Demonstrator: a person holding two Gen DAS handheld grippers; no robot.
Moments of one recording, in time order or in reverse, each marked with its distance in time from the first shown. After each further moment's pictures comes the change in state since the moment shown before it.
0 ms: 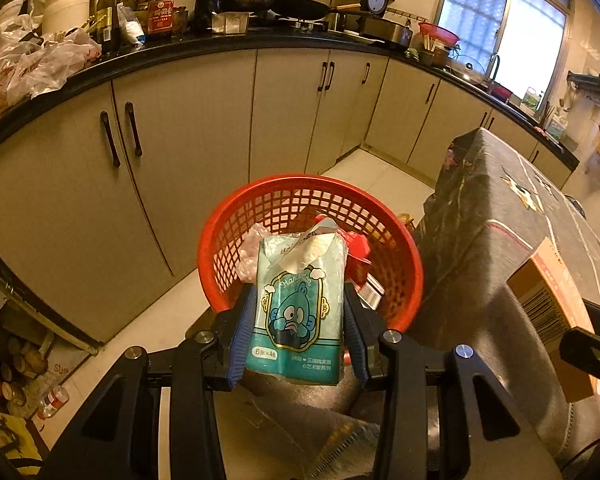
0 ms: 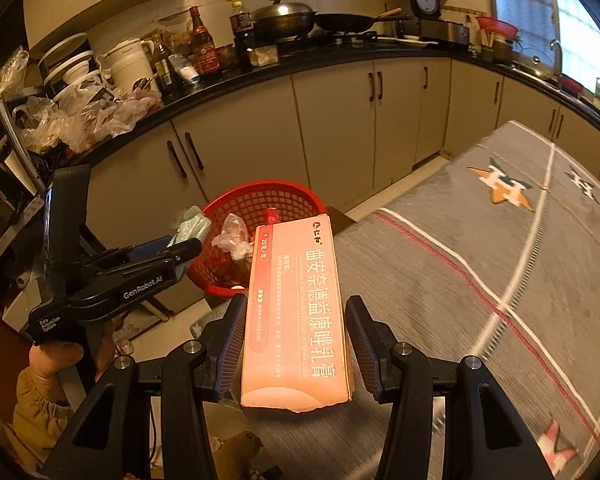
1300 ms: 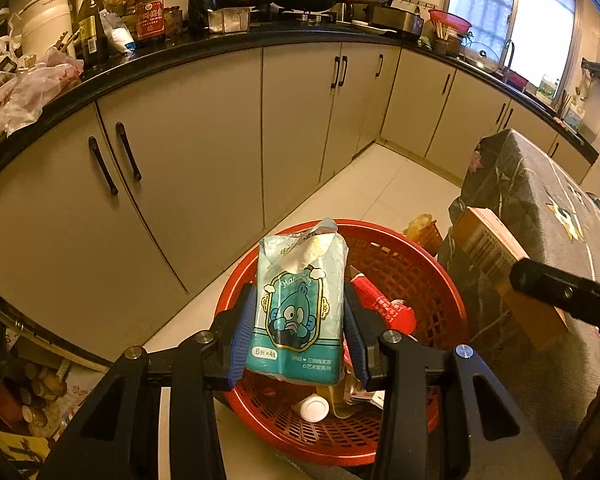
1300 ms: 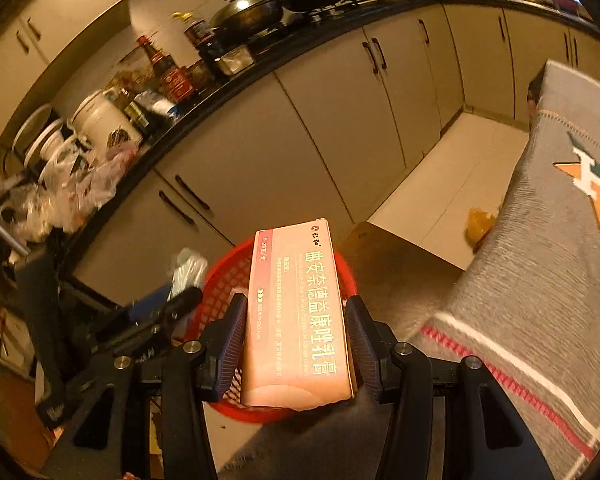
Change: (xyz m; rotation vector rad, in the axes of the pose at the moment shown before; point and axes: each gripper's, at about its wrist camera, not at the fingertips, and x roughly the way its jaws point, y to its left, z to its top) left arm 0.055 0.012 0.066 0.038 0.035 0.062; right arm 0.115 -0.045 0.085 0.258 0.023 0.179
